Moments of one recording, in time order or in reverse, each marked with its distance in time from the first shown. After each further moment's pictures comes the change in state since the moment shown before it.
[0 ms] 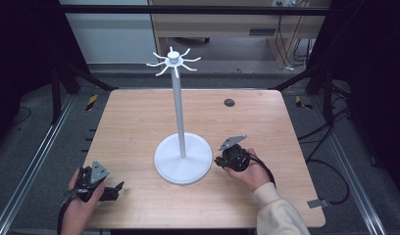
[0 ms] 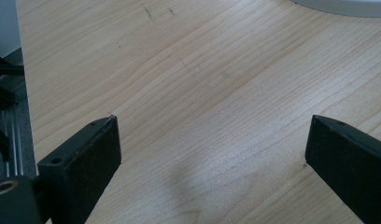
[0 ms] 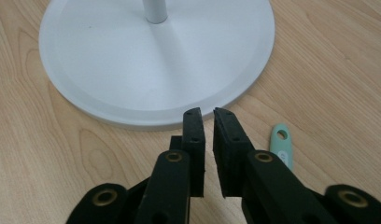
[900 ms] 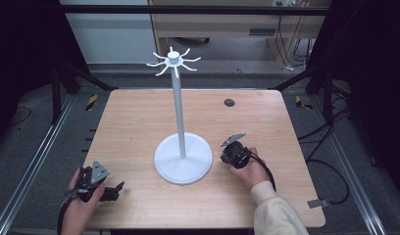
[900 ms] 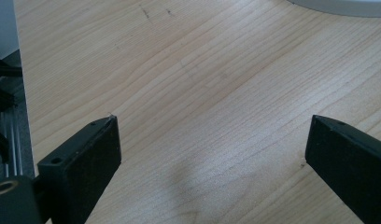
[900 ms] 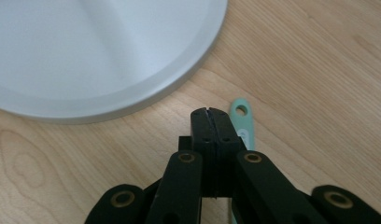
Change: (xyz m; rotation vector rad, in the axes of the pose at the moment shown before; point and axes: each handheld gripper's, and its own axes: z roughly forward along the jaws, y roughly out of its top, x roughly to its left) left arm -0.001 0.000 0.000 0.000 -0.003 0.008; right arm -0.019 -0.006 0.016 0.087 -0.107 0.076
